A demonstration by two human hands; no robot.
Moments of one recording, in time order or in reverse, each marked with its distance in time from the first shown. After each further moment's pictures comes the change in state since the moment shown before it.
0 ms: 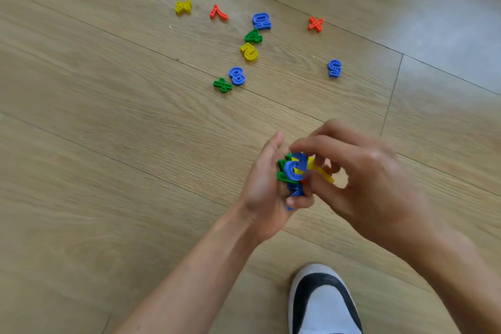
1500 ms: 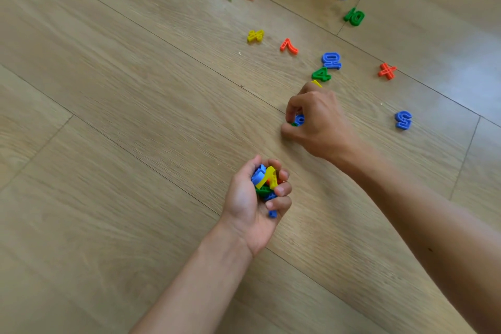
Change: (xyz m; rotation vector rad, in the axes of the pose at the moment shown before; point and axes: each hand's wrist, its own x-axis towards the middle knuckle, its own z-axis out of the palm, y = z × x) left_hand -0.021 0.070 -0.063 -0.420 0.430 0.181; right_hand 0.189 0.027 0.101 -0.125 -0.115 0.040
